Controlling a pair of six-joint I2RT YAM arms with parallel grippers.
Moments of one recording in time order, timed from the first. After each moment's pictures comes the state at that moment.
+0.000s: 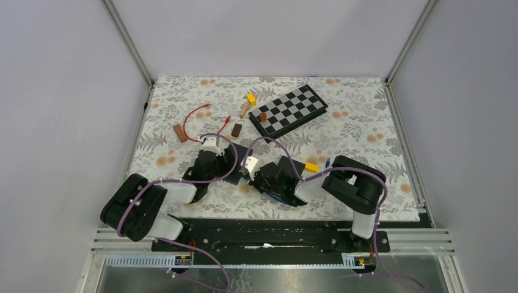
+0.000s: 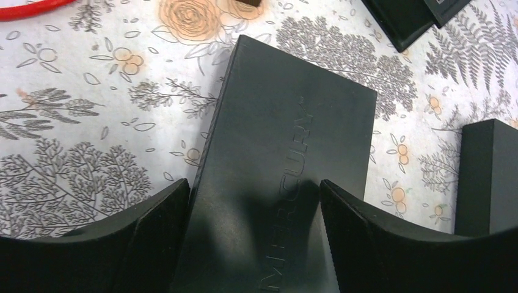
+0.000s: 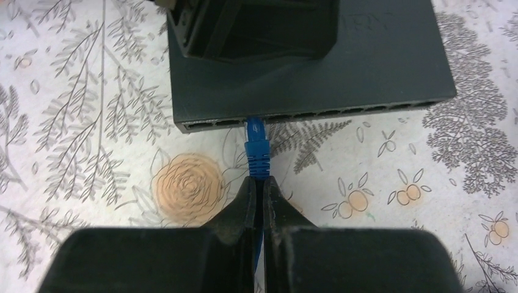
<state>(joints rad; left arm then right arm) -0.50 1.39 0.29 0.59 -0.07 -0.46 1.05 1.84 0.70 0.64 0.03 -0.10</state>
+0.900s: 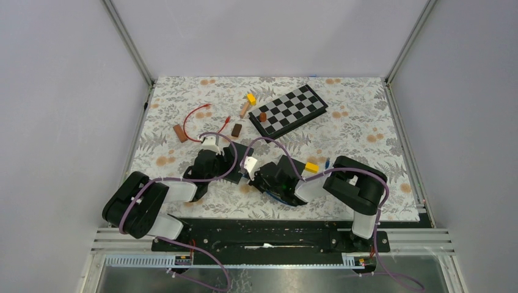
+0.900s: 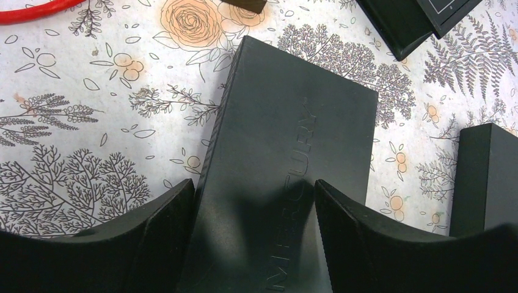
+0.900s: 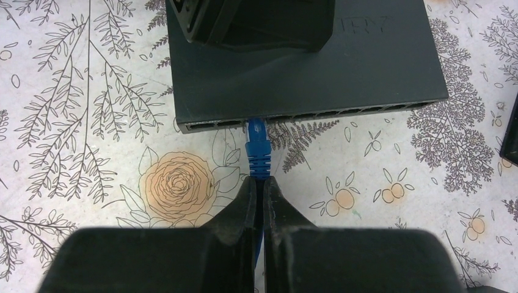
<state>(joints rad) -0.47 1.42 0.30 0.62 -0.07 -0.48 1.06 1.84 0.70 0.65 0.07 -0.14</state>
